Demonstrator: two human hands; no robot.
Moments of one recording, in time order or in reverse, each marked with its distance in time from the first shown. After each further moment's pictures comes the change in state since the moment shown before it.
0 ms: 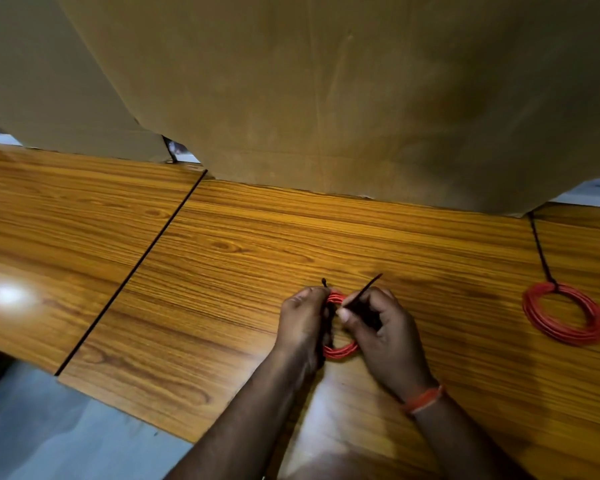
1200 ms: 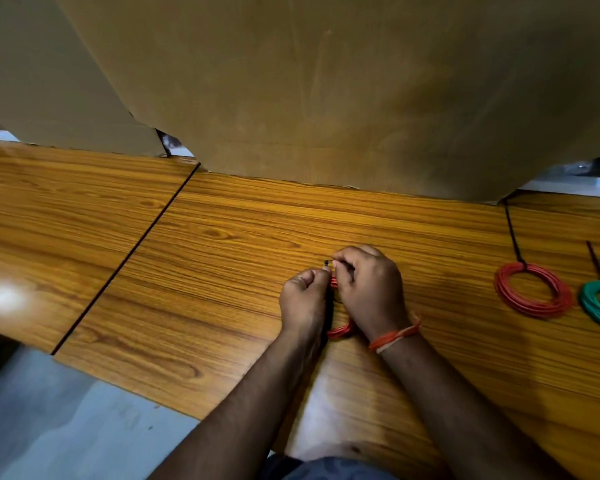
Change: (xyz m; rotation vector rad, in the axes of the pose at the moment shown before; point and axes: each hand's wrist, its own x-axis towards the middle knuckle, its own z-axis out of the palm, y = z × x) left_hand 0.012 -0.038 0.017 0.021 0.019 0.300; right_hand 0.035 -0.018 -0.007 -0.586 0.147 -0.217
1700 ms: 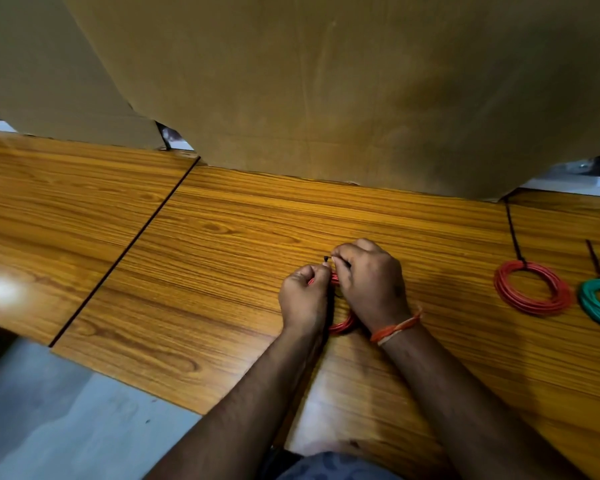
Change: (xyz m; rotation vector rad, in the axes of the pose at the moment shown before) left_hand 0.005 -0.010 -0.003 0.106 0.048 0.067; right_hand 0.005 0.000 -0.004 -0.105 -0.109 -0.032
